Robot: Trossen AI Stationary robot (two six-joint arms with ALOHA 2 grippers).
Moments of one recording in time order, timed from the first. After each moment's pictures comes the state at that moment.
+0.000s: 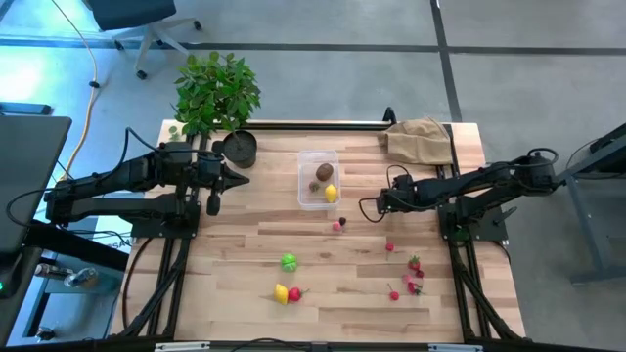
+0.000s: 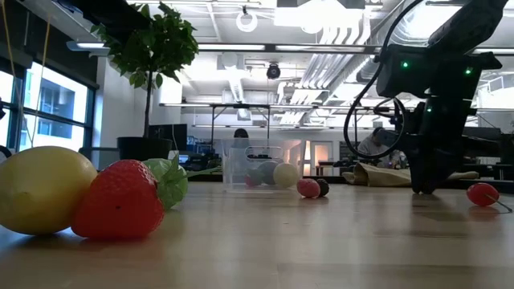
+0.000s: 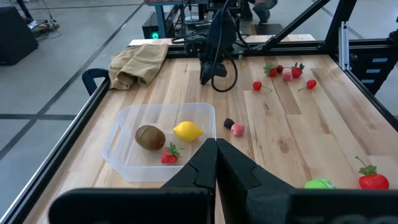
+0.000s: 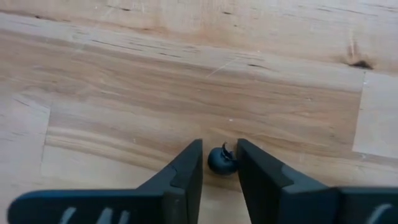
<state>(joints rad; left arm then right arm) 0.35 0.58 0.69 -0.48 0.14 0.13 -0.07 1.34 0.51 -0.56 0.34 1.30</state>
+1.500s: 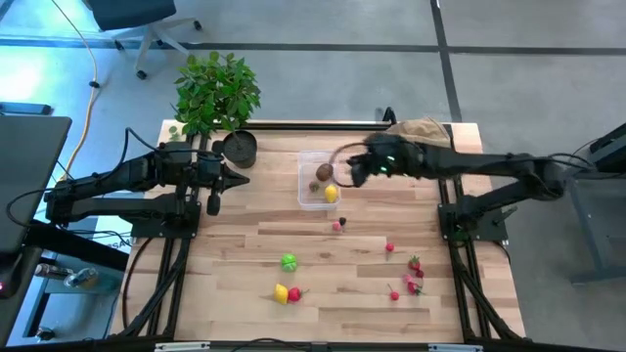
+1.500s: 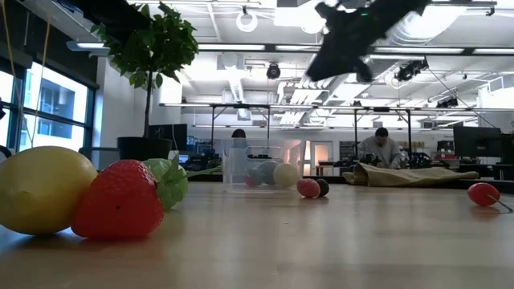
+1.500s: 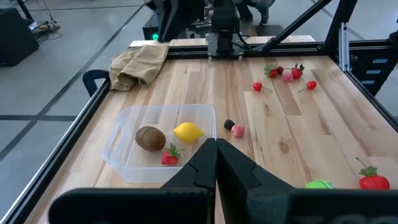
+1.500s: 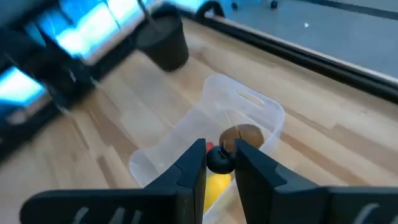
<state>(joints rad) 0.35 0.58 0.69 -0.48 0.14 0.13 -0.22 1.27 0.97 -0.30 0.19 0.52</state>
